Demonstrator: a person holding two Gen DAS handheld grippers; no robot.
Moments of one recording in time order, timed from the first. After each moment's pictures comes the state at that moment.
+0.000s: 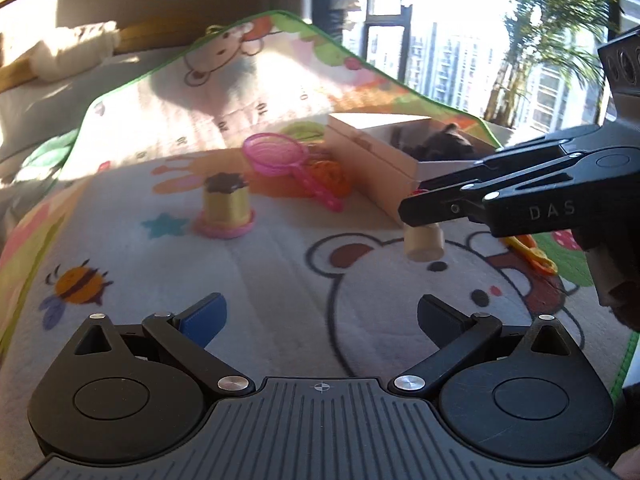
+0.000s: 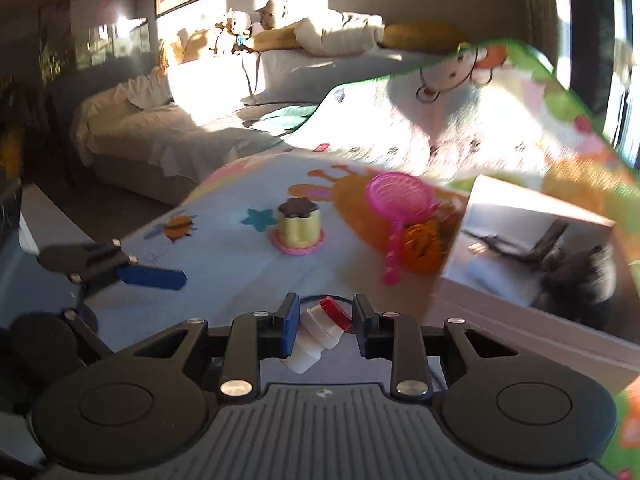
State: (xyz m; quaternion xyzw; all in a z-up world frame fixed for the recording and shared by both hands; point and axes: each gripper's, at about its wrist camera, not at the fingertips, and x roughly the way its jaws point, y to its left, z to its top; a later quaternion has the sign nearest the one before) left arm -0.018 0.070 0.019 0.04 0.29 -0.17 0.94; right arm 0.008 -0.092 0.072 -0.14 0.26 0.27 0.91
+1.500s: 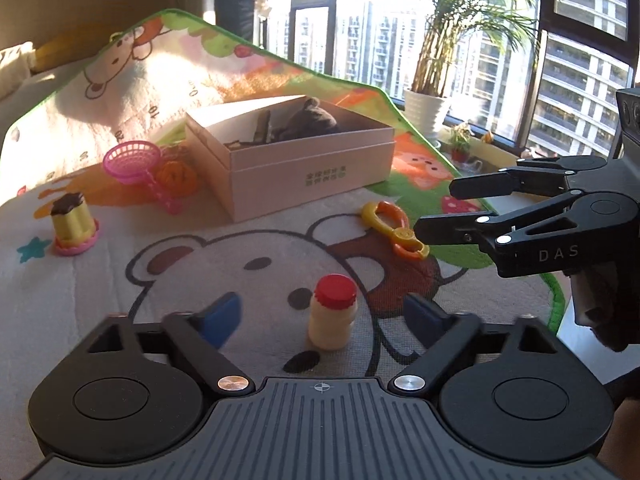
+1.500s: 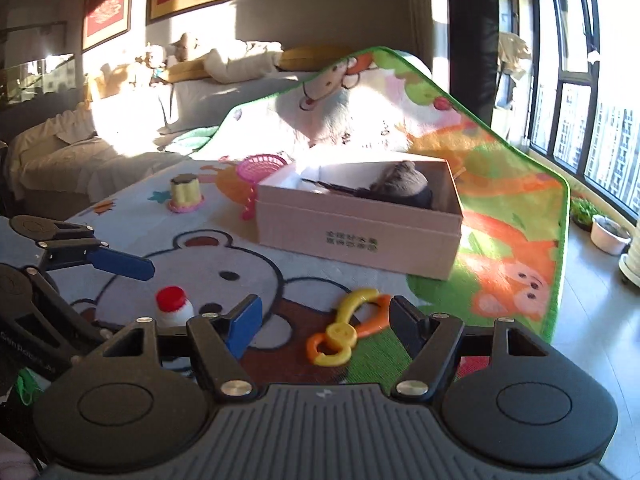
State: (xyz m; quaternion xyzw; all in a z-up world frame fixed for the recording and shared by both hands) left arm -0.037 -0.033 0.013 0.06 0.32 -0.24 0.91; right arm -0.057 -0.227 0.048 -0.05 0.27 0.16 0.95
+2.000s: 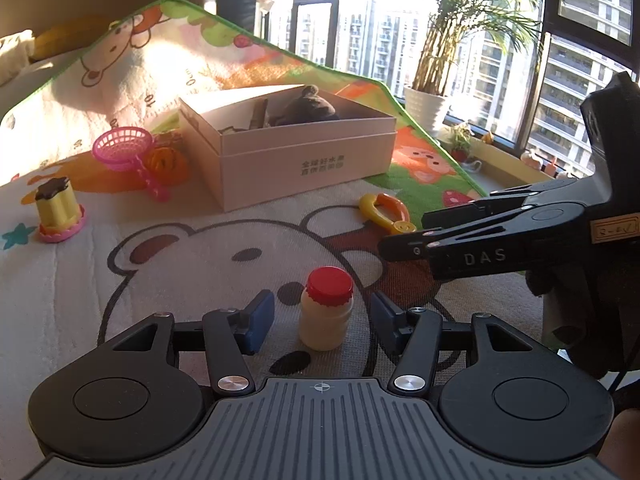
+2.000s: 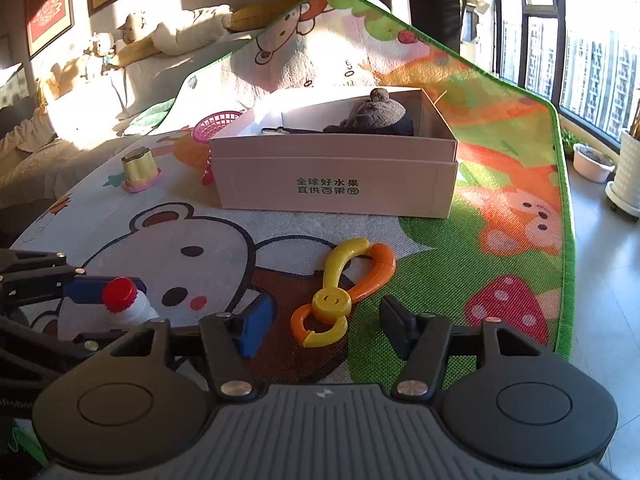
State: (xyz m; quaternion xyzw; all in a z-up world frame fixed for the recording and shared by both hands) left arm -0.032 -0.033 0.001 0.04 0.32 -0.24 0.92; right arm -0.020 -0.213 0.021 0.00 0.33 0.11 0.94
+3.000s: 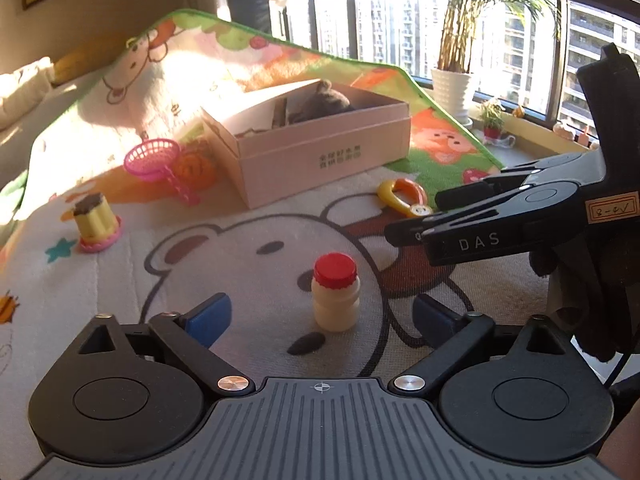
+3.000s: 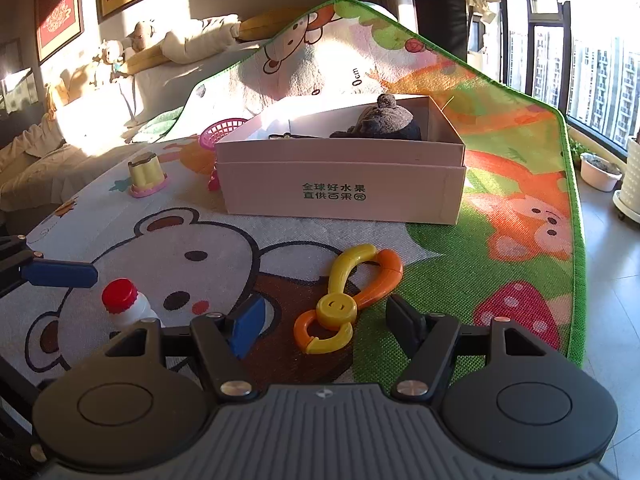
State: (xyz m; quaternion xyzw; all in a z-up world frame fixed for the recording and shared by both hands) left arm -0.051 -0.048 0.013 0.10 0.32 -0.19 0.92; right arm -0.023 -0.216 0.015 0.01 0.32 0.13 0.94
